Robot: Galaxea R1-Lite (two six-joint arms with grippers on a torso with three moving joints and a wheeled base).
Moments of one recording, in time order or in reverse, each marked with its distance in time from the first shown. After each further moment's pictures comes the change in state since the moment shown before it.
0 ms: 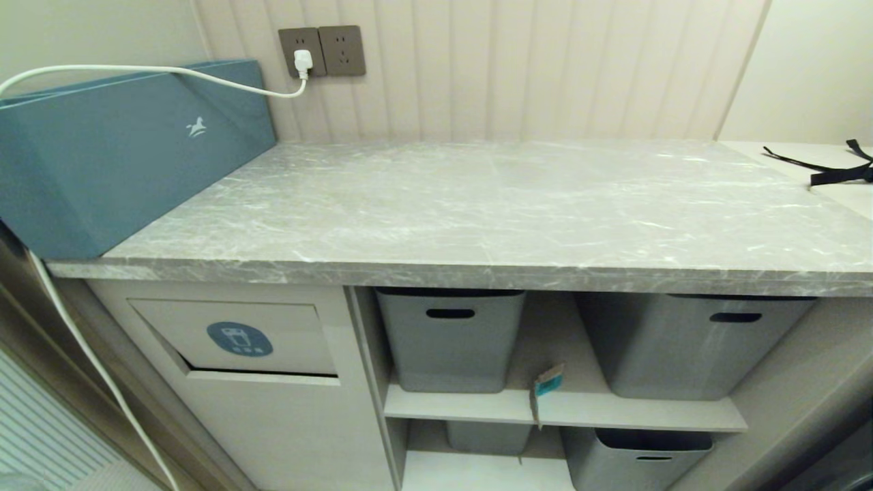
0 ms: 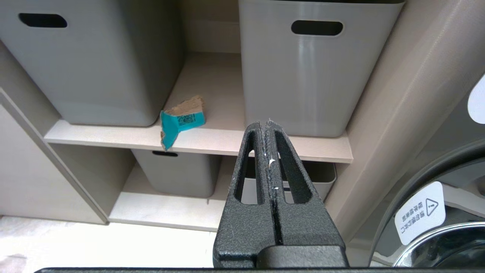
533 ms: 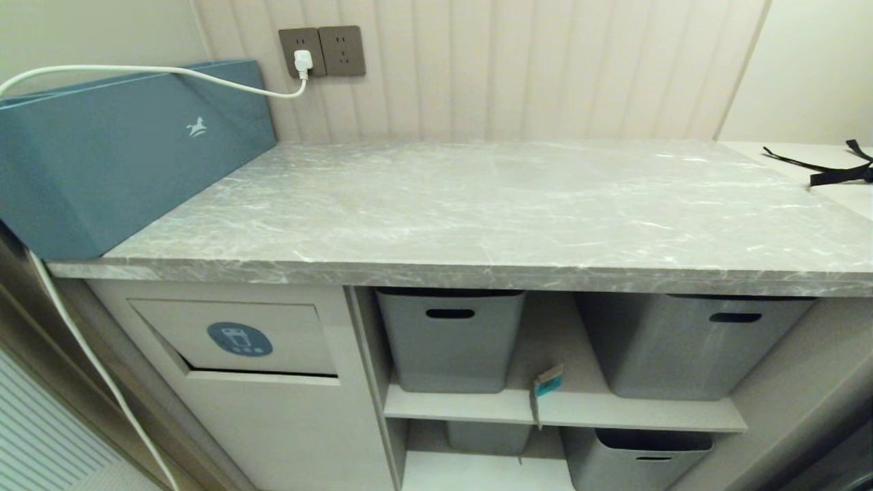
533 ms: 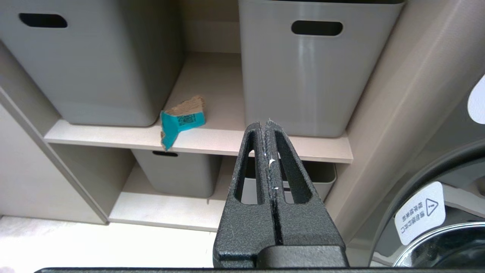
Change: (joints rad) left arm -0.019 -0.217 0.038 0.140 0.065 -0.004; right arm 0.000 0.000 0.000 0.000 0.000 0.000
